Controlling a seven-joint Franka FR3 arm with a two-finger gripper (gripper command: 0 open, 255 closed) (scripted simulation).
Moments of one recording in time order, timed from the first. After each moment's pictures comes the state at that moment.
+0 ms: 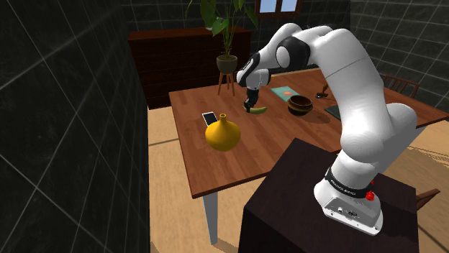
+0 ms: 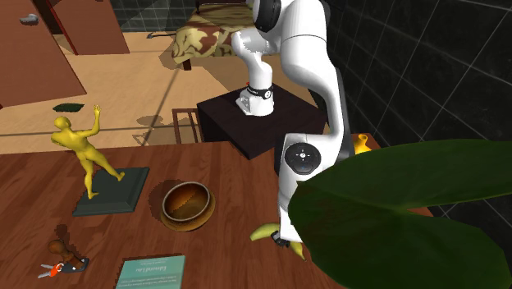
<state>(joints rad) -0.30 0.84 -0.28 -1.60 0.38 2.41 -0.72</state>
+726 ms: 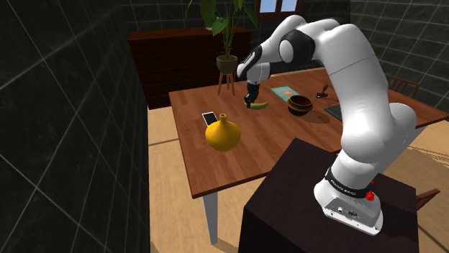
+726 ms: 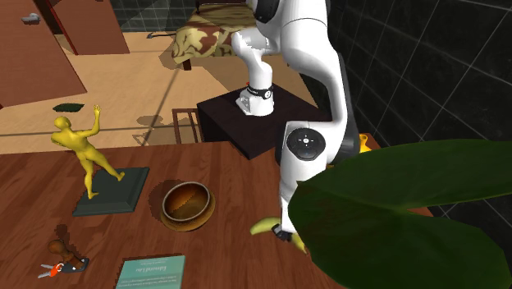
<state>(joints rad) -0.28 0.77 -0.30 -1.62 0.36 2.36 -0.71</state>
